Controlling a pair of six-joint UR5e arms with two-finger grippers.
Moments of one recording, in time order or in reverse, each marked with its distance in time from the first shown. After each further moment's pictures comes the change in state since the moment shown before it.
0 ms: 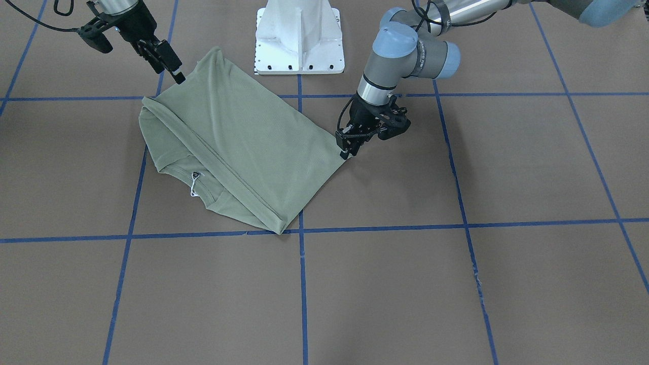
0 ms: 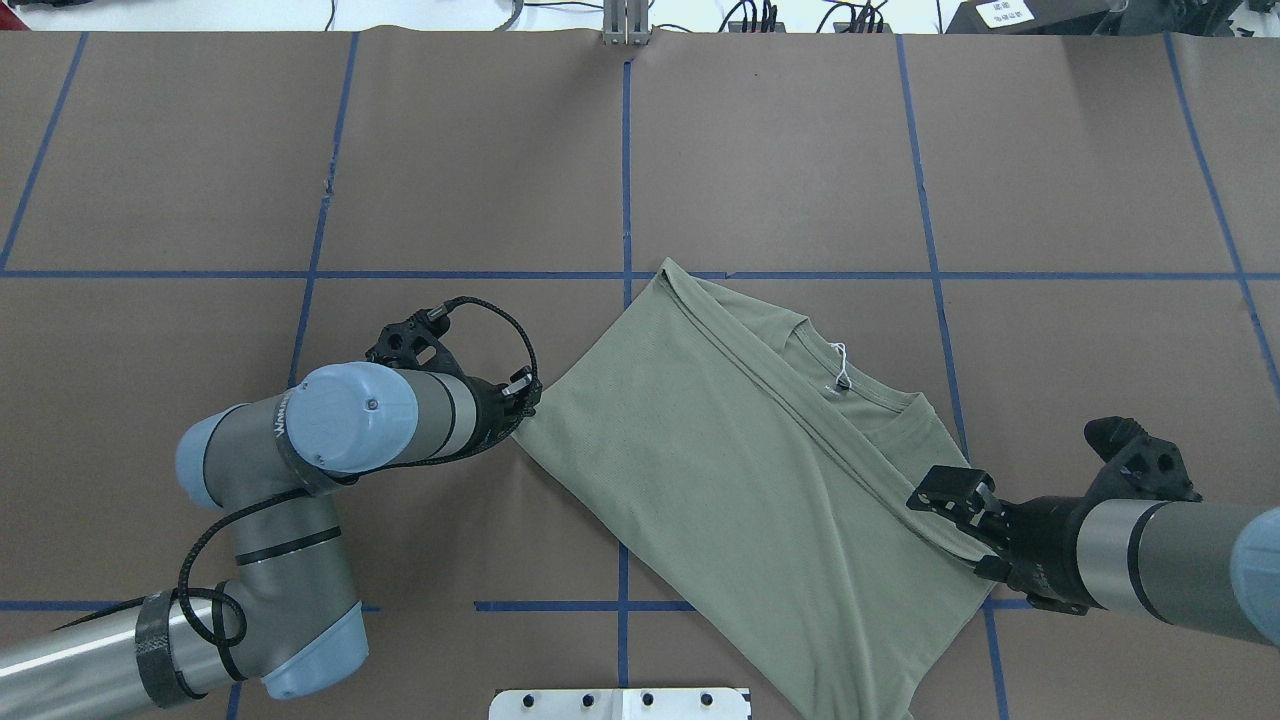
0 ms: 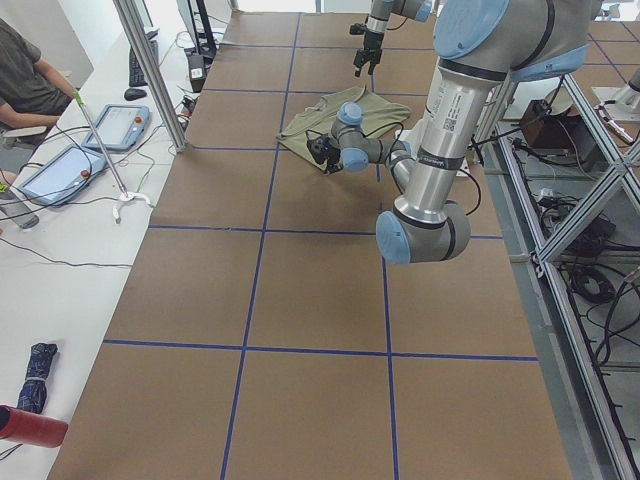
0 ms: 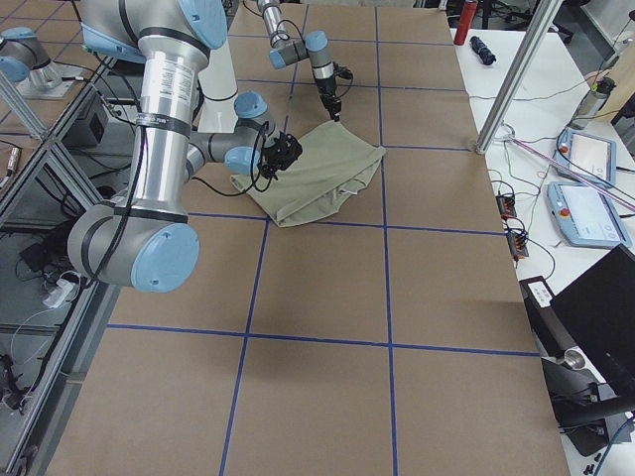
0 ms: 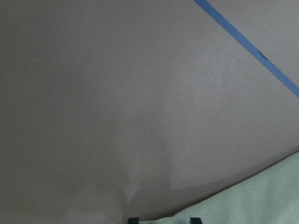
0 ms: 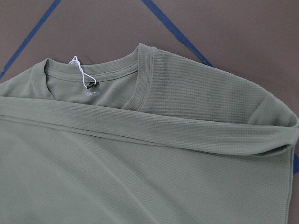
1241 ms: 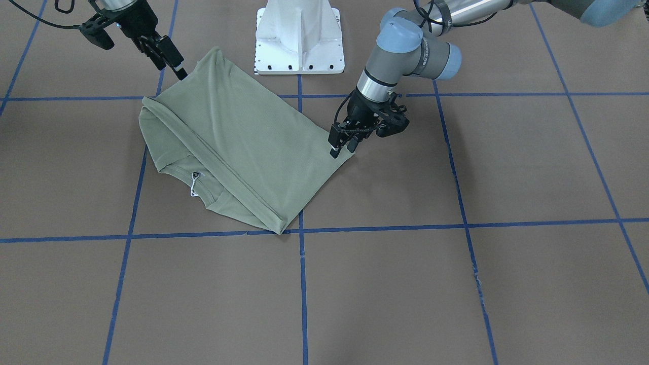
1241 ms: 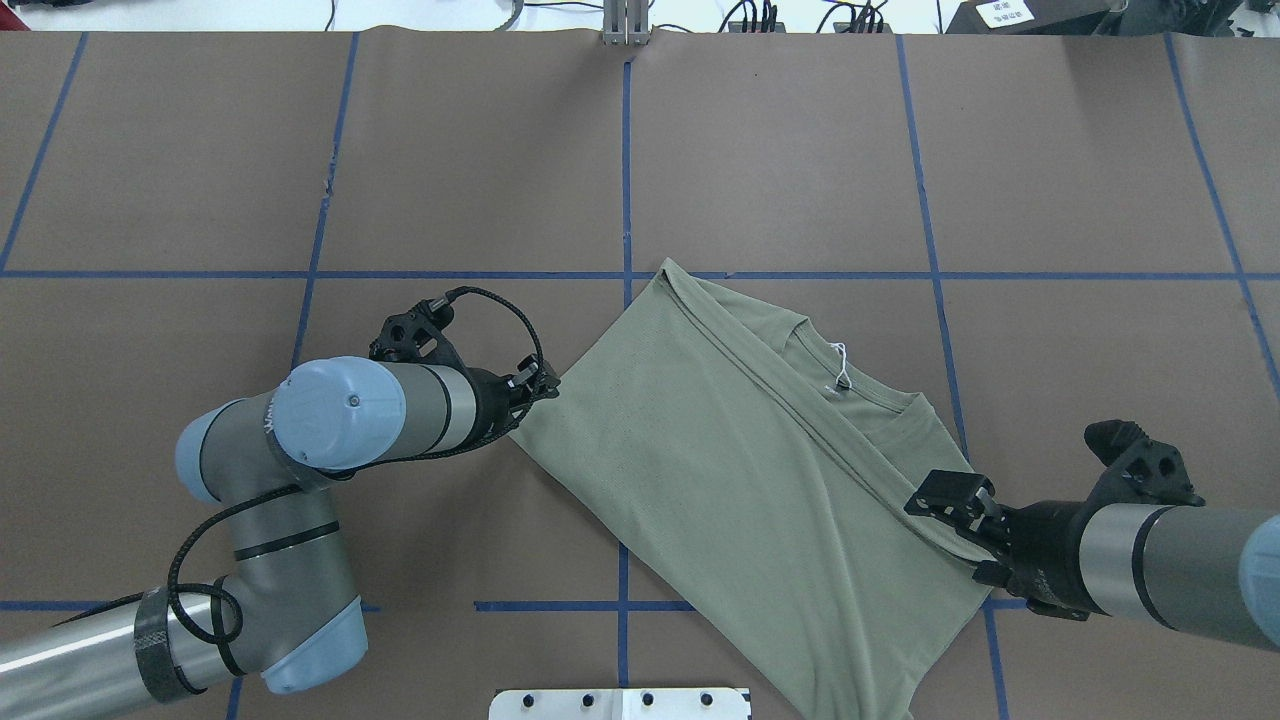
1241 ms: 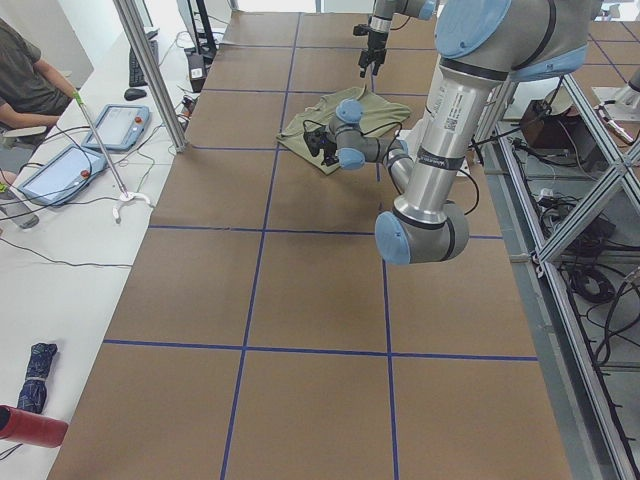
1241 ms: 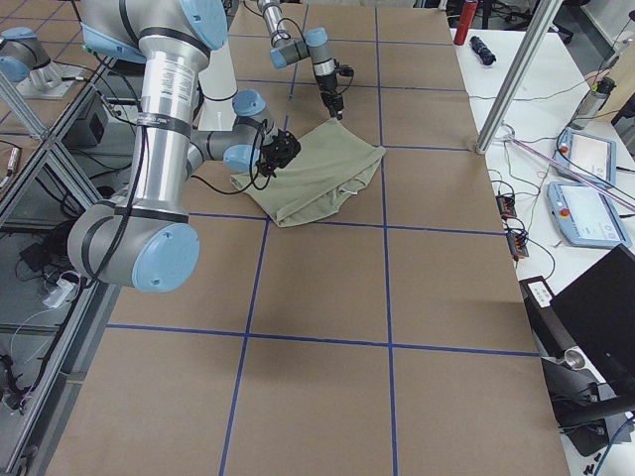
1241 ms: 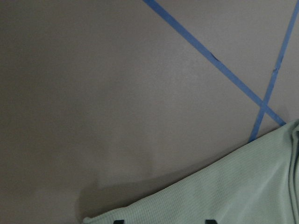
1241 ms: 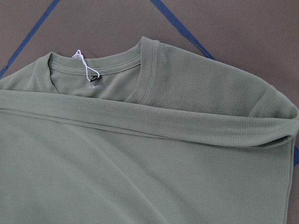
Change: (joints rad) left arm -0.006 -0.002 0.003 -0.079 -0.003 0.004; right arm -0.007 -0.005 0.016 0.000 0.002 0.001
